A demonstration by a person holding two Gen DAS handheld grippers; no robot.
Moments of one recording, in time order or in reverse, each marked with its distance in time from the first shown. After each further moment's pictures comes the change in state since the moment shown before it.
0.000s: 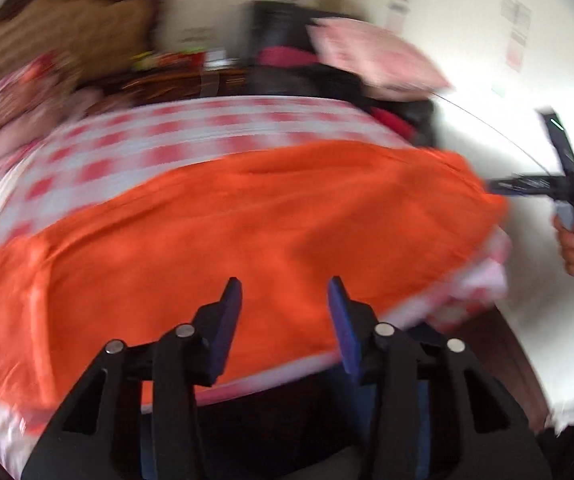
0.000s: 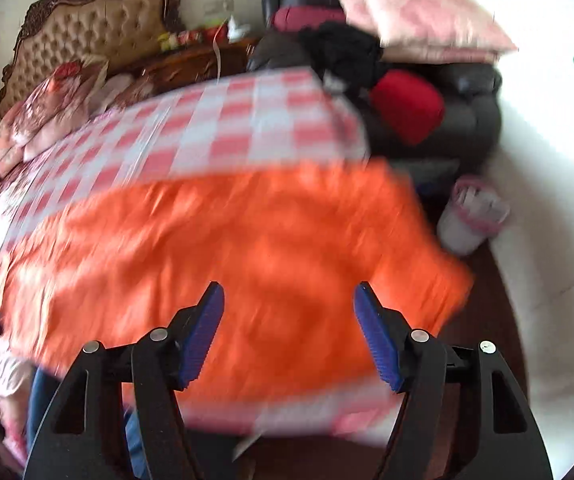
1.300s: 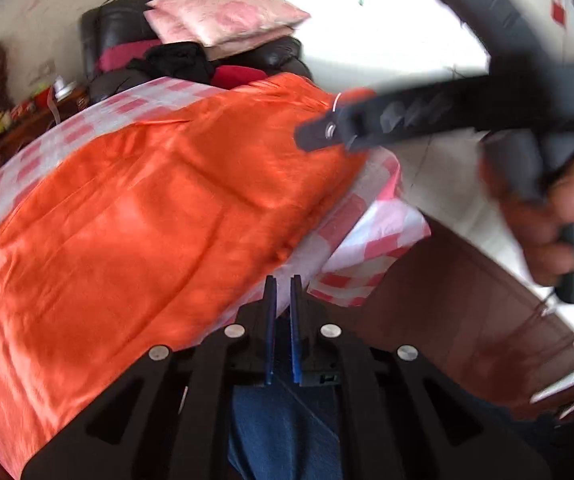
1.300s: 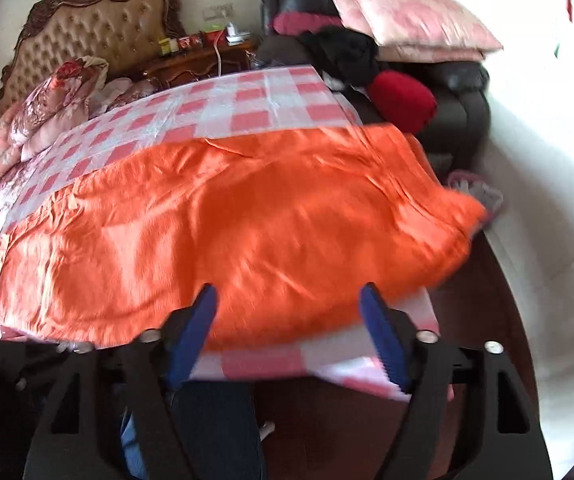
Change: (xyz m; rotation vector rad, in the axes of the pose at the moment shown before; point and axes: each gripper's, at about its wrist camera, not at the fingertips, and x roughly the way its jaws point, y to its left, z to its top) left arm 0.077 -0.135 0.002 0.277 0.101 -0.235; right arm 0.000 0.029 -0.019 -0.039 -0.107 -0.112
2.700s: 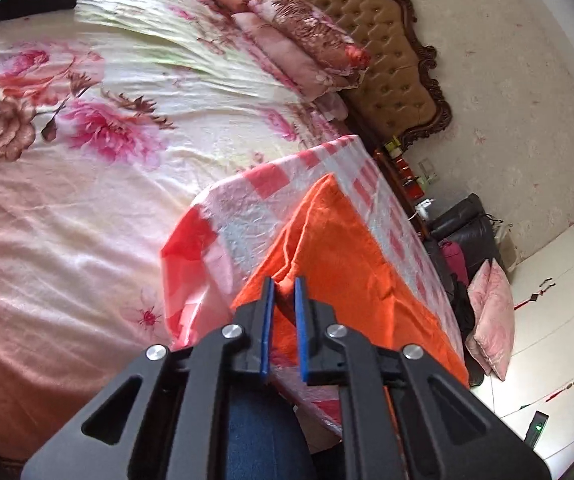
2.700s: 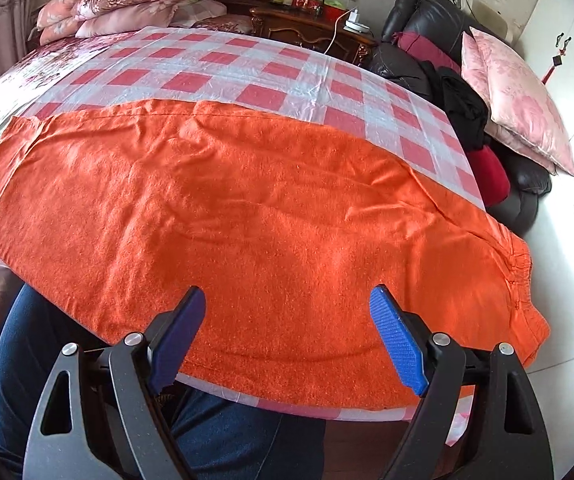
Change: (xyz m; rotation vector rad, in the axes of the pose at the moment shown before) left arm -0.262 0.296 -0.317 -1.380 -0.557 0.442; right arm 0.011 0.188 0.005 -0.400 0.060 -0.019
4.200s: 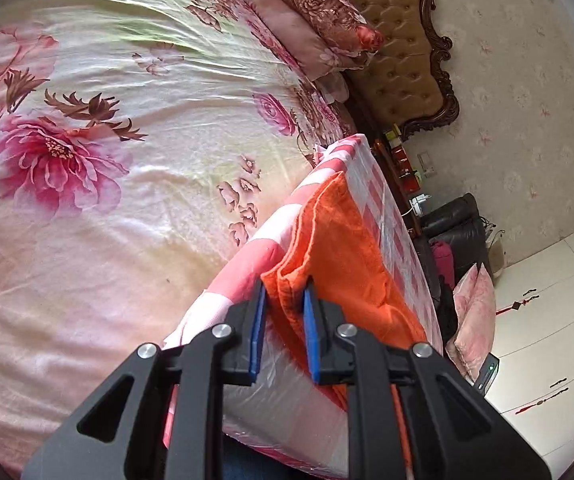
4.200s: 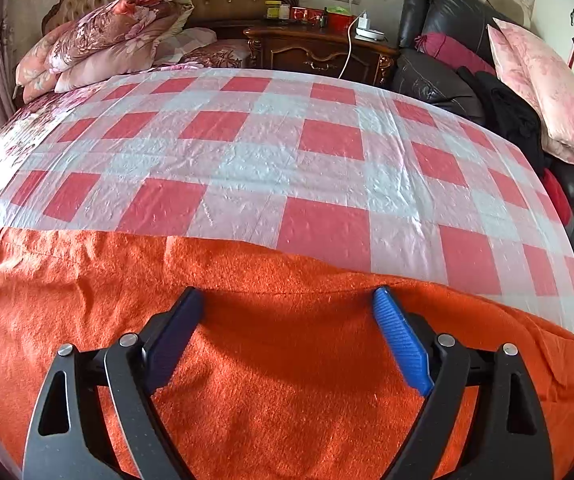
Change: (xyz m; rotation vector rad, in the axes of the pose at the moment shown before) left arm 0.068 0.005 0.094 -0.047 0.119 -0.086; right arm 0.129 0.044 0.165 0.141 -0.074 0.097
